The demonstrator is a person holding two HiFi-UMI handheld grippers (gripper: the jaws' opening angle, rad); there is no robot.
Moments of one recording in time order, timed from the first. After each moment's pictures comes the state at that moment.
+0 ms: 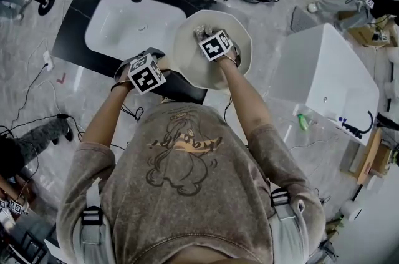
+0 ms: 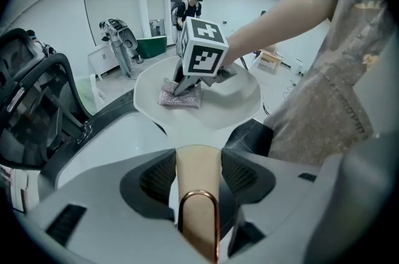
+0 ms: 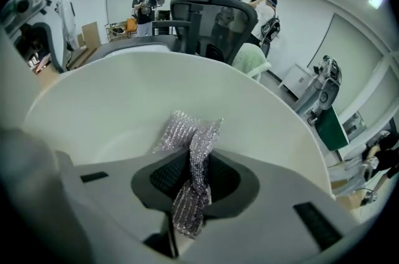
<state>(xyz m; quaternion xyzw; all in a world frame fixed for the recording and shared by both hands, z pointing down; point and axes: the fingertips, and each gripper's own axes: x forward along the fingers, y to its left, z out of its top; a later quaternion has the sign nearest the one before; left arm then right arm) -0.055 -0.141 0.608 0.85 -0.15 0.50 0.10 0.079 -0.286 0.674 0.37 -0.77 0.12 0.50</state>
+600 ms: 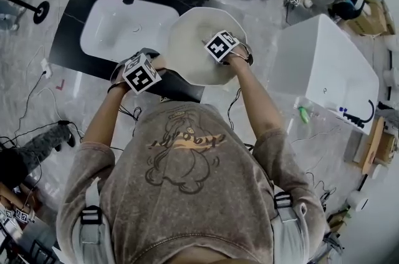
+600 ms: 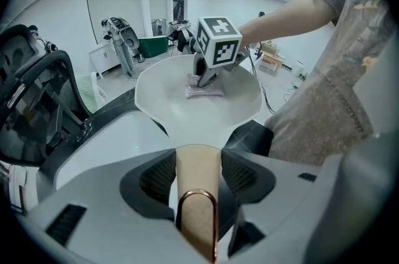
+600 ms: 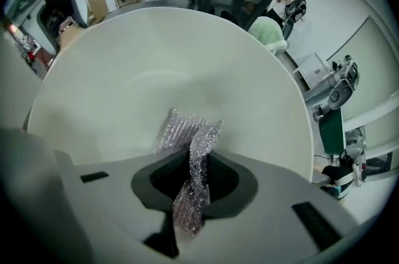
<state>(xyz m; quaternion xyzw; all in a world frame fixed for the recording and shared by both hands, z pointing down) -0.057 -0.142 0.608 0.85 -0.15 0.50 0.11 0.141 -0.243 0.680 0.30 -0.71 0.14 0.63</state>
